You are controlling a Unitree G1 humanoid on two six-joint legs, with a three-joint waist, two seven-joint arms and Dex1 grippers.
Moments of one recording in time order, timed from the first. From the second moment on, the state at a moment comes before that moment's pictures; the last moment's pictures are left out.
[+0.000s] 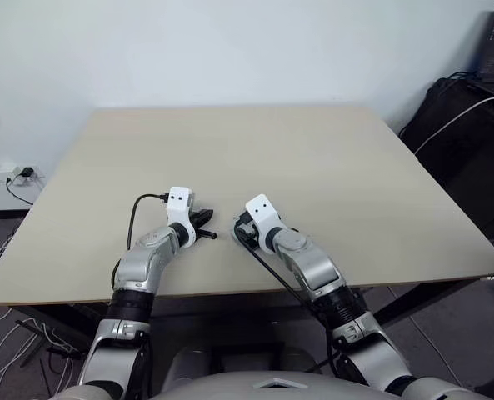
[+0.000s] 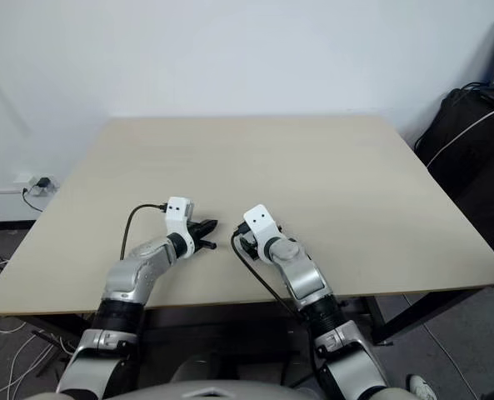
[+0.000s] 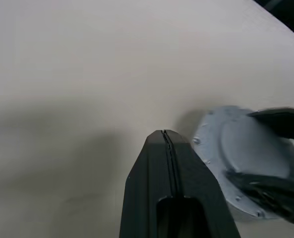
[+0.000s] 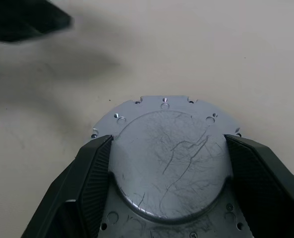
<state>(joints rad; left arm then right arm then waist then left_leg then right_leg) -0.39 0.17 0.00 0.30 -0.29 0.61 -0.48 -0.36 -0.07 0.31 0.17 -0.07 0.67 0.25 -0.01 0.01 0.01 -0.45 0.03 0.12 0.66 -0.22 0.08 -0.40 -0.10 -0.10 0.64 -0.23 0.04</state>
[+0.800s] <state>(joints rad) -0.58 0.14 -0.10 0.54 -0.23 0.71 -0.59 -0.32 -0.07 0.30 0.11 -0.06 0.71 0.23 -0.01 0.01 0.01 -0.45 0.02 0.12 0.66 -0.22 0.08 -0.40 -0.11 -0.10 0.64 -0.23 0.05</state>
